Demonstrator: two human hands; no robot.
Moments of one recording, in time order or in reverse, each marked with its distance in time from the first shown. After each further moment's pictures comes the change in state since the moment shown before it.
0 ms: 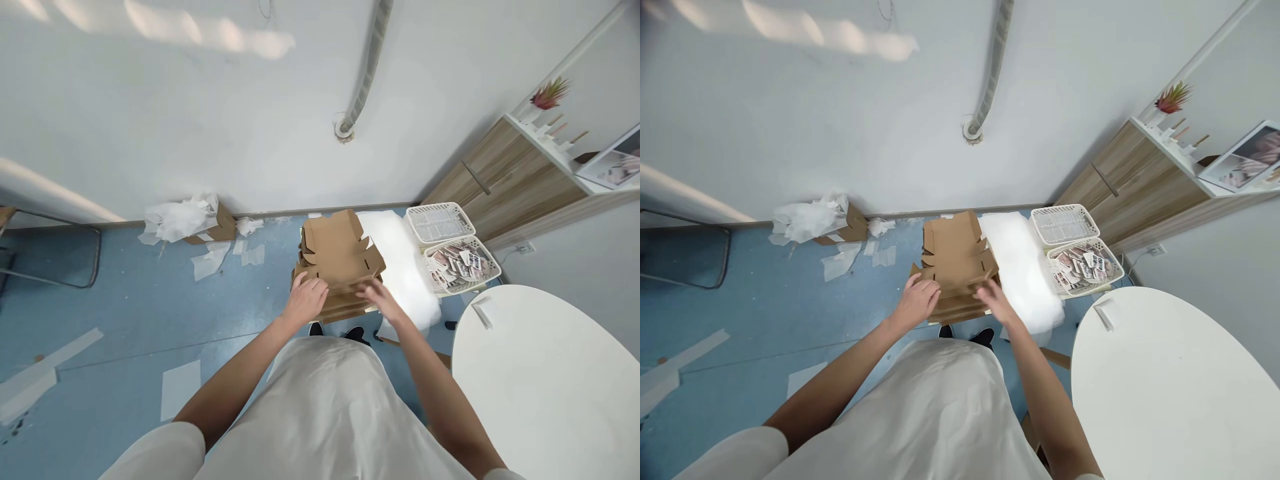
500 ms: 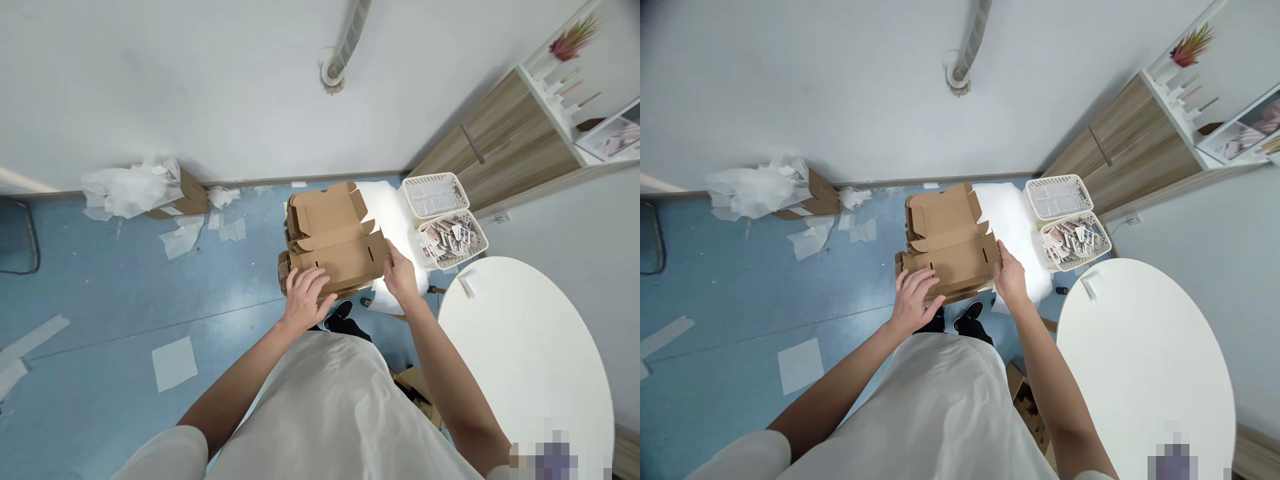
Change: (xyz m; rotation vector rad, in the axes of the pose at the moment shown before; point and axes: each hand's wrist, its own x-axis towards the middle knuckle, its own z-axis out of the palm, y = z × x) left_hand -0.020 0.018 0.027 -0.290 0.082 -0.136; right_hand -0.003 -0.034 -0.031 -0.524 0.436 0.052
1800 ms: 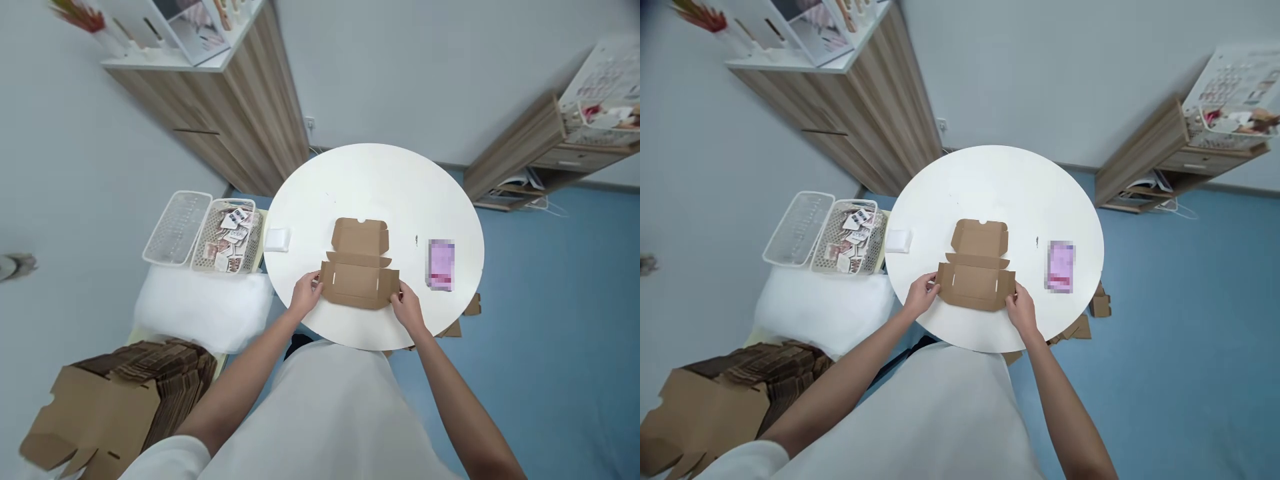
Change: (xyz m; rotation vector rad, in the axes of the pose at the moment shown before) left_hand 0.011 0.324 0.353 -0.071 -0.933 0.424; right_hand -0.373 0.387 -0.050 0.570 0.567 1.075
